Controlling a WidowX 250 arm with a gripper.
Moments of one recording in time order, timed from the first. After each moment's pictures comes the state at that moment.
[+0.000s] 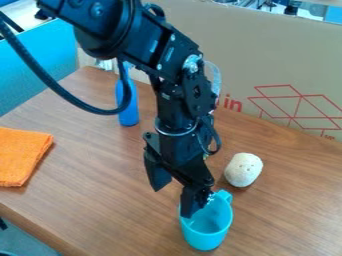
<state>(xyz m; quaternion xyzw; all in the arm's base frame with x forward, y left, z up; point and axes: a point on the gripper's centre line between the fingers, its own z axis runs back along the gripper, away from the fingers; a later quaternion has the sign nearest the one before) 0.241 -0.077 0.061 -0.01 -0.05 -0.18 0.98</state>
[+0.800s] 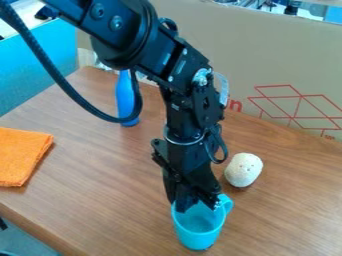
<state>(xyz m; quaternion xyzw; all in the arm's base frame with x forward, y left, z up) 0.247 -0.081 0.049 0.00 -0.04 -0.18 0.98</state>
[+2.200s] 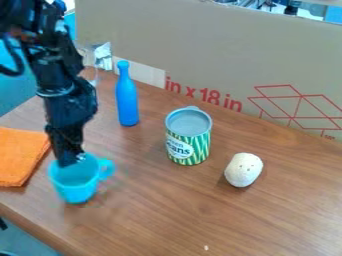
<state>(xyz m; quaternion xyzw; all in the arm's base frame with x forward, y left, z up) 0.225 0.095 0.056 0.00 0.00 -0.18 0.98</state>
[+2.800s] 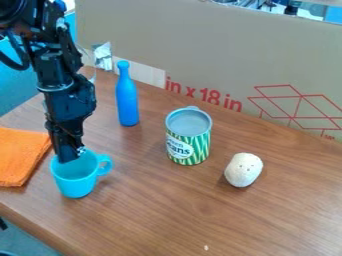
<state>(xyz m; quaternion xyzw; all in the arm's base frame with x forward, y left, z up) 0.233 0.107 0.053 -0.01 0.01 -0.16 0.99</state>
